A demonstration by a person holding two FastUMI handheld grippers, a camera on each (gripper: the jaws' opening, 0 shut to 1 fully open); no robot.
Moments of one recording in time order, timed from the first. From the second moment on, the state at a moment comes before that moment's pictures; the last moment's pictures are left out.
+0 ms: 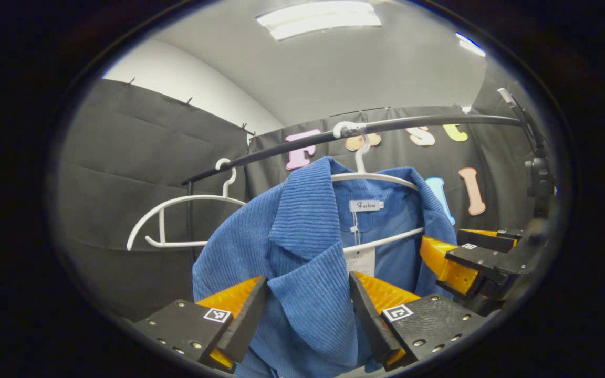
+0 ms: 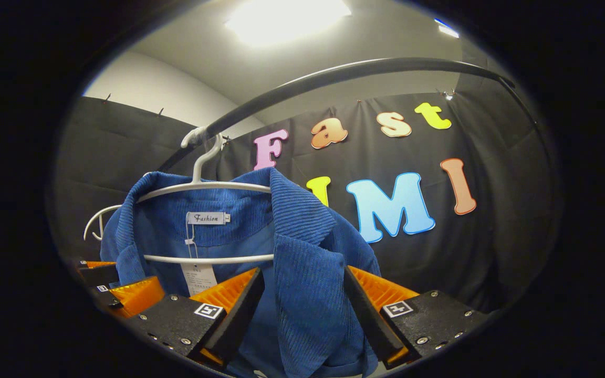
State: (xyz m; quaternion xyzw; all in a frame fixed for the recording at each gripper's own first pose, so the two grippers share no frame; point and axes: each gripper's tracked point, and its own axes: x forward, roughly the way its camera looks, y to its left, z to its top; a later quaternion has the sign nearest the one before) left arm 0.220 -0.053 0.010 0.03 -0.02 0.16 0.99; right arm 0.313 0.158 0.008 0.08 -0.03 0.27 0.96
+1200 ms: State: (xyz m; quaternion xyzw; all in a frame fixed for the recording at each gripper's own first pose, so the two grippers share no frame) left arm 0.204 -0.035 0.030 0.03 -0.04 0.18 0.98; right arm 0.305 0.156 0.041 0.05 -0.12 0.29 0.95
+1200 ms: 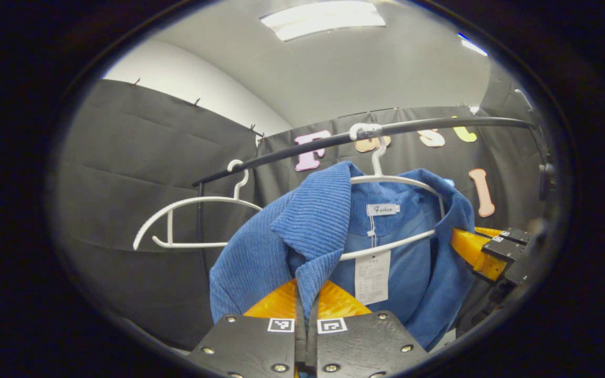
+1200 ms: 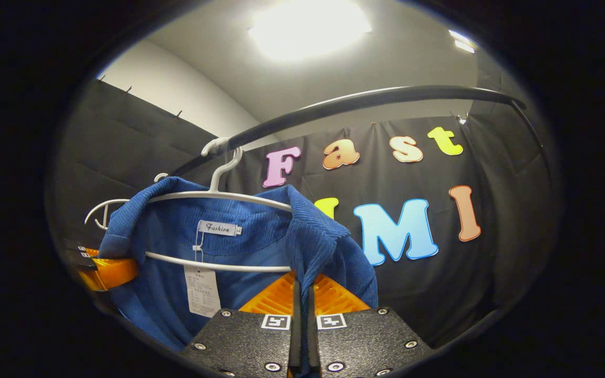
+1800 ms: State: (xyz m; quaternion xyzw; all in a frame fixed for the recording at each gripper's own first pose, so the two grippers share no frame) left arm 0.166 0.024 0.101 0.04 -0.09 0.22 0.97; right arm 0.343 0.127 0.101 0.03 -0.19 0.24 0.95
